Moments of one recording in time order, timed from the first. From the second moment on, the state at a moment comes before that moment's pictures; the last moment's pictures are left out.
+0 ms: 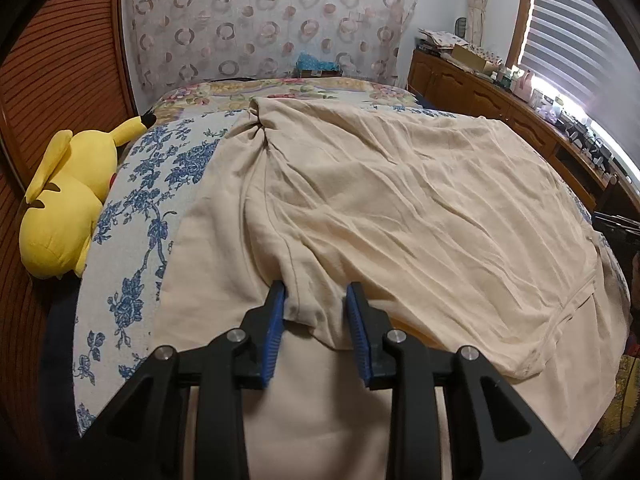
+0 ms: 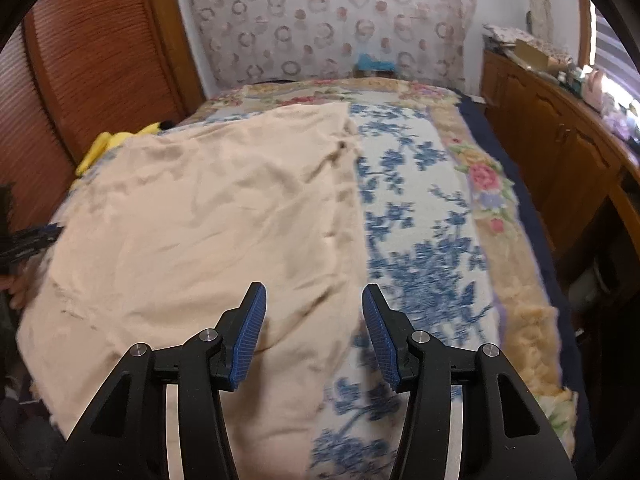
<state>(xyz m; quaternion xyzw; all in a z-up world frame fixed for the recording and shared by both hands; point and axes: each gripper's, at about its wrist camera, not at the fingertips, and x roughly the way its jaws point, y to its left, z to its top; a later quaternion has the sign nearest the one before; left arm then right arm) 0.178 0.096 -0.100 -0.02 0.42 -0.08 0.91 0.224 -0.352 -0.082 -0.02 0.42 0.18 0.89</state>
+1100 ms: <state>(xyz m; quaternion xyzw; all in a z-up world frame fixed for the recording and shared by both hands) 0.162 0.100 -0.074 -0.04 0.38 -0.10 0.92 0.219 -0.317 -0.079 -0.10 0.39 0.18 0.90</state>
